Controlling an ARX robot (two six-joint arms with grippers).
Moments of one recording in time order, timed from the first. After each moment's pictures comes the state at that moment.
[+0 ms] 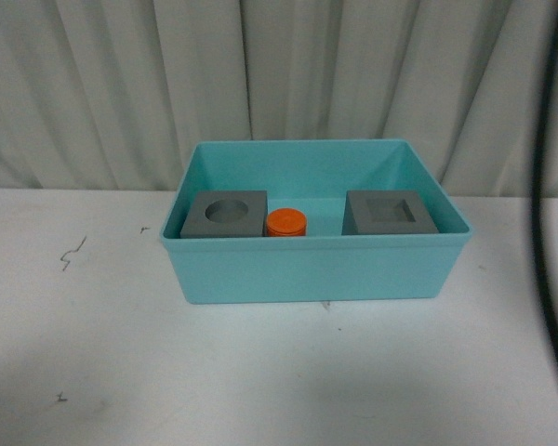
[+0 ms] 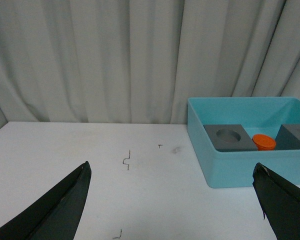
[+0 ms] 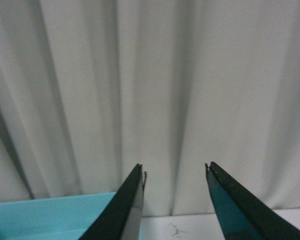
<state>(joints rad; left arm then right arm) 0.00 0.01 0.01 0.00 0.00 -0.01 0.23 1.55 0.91 0.69 0.24 -0.02</state>
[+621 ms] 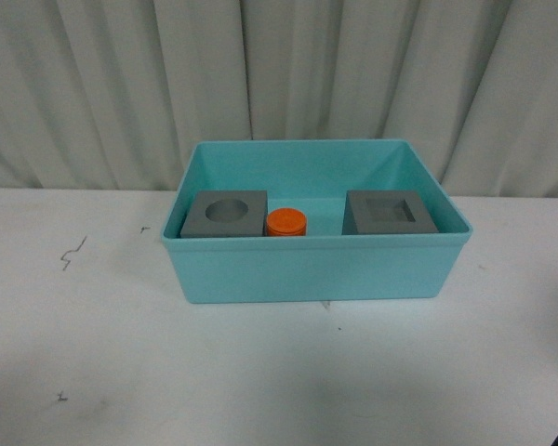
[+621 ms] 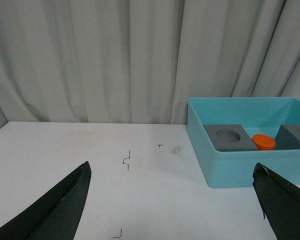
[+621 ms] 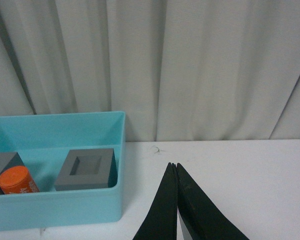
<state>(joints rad) 0.00 0.01 0.01 0.00 0.00 -0.01 0.09 1.10 0.24 0.85 0.08 -0.01</state>
